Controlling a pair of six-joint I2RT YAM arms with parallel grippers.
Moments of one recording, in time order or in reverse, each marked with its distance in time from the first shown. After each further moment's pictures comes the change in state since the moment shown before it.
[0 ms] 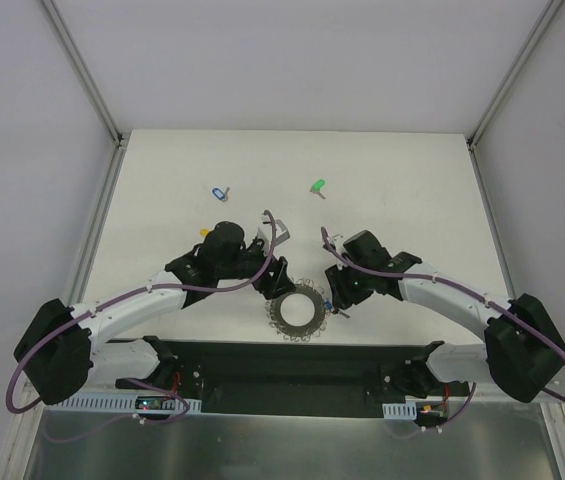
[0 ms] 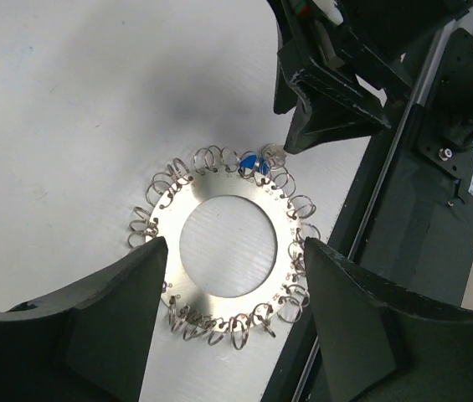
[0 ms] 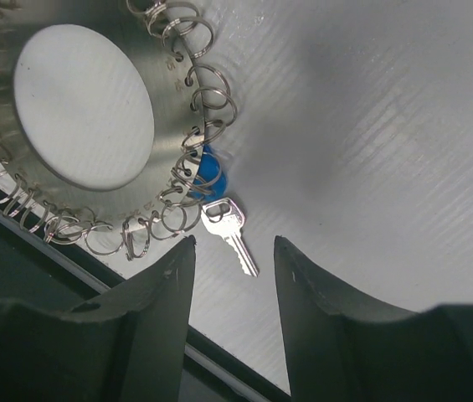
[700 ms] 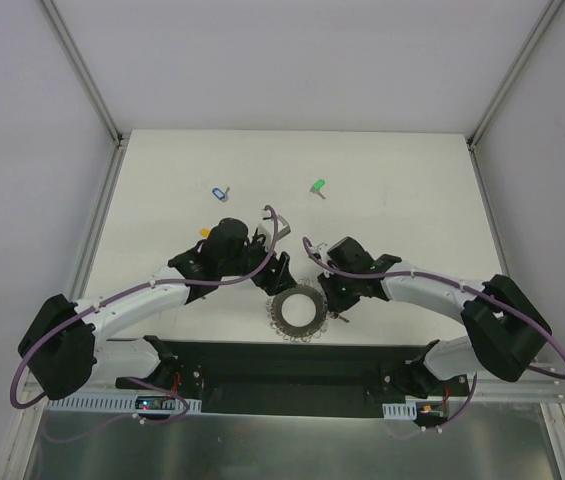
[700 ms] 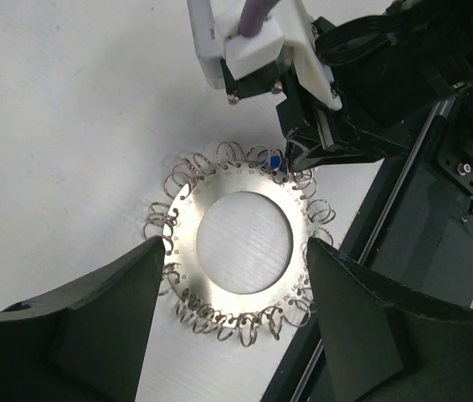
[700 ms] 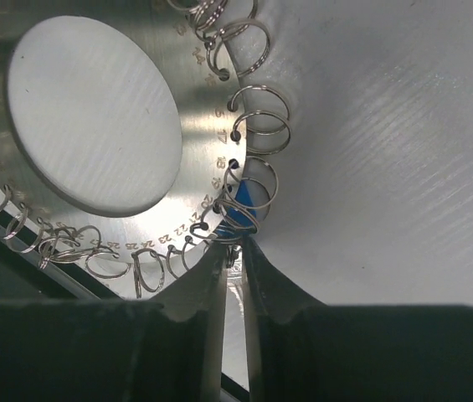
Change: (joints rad) left arm 0.000 0.041 0.040 -0.054 -0.071 -0.040; right arm 0.083 0.134 -0.002 0.092 0.008 -0.004
